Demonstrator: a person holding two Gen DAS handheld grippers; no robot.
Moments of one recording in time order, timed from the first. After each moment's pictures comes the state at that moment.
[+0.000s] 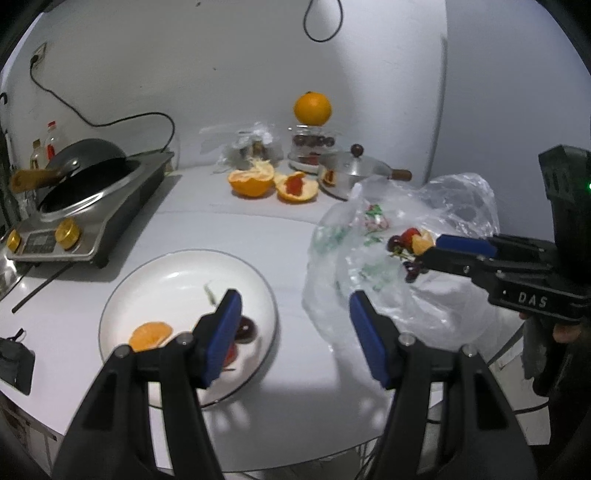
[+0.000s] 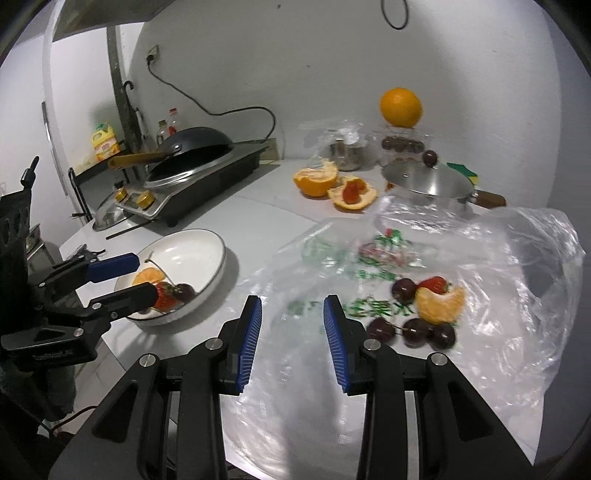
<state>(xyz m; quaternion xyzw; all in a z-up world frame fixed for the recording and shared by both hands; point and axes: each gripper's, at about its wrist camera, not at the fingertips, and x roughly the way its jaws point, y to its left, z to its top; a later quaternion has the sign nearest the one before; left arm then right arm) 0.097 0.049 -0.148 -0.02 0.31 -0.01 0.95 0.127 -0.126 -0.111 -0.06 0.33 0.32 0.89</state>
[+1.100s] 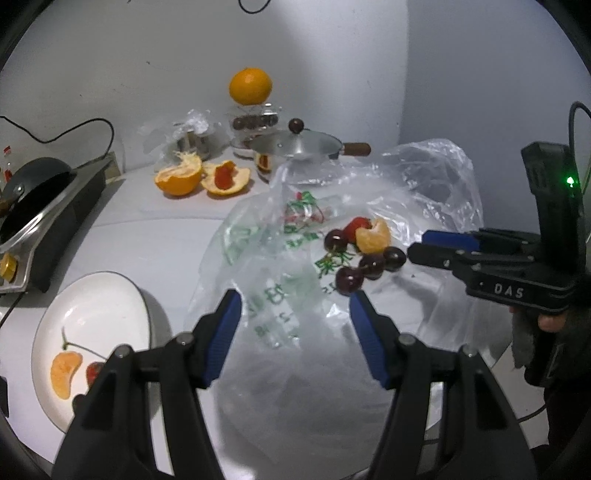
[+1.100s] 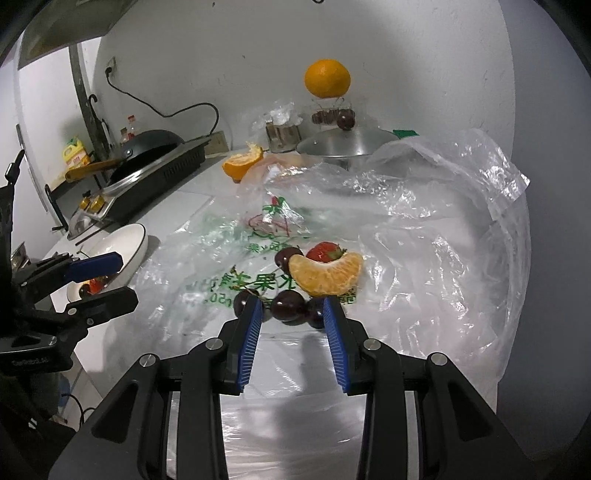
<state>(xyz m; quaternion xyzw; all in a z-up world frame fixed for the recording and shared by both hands) 0.161 -0.044 -0.164 0.01 0.34 -0.05 0.94 0.179 -0.223 -0.142 -0.03 0.36 0.29 0.89</state>
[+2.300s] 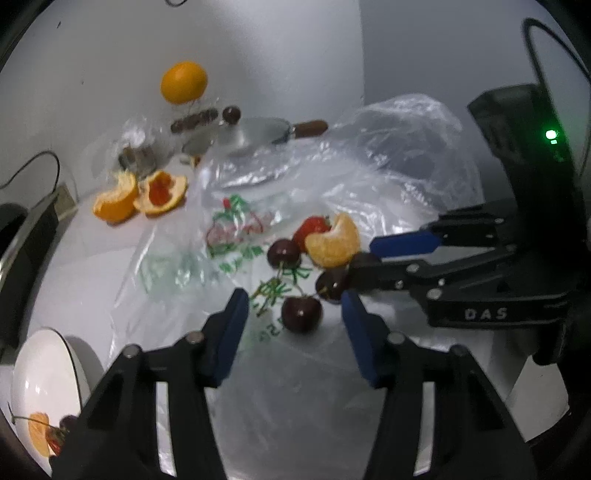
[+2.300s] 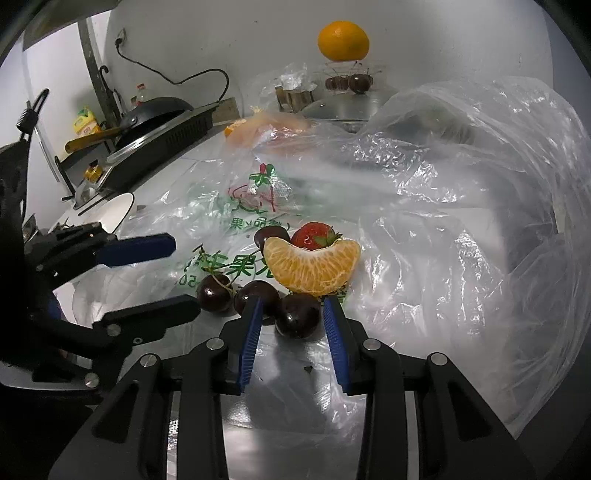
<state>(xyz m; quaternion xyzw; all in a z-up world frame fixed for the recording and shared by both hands) 0.215 -0.102 -0.191 0.08 0.35 -0.11 0.93 0.222 -0.223 -0.170 -0.06 0.40 0.33 0.85</state>
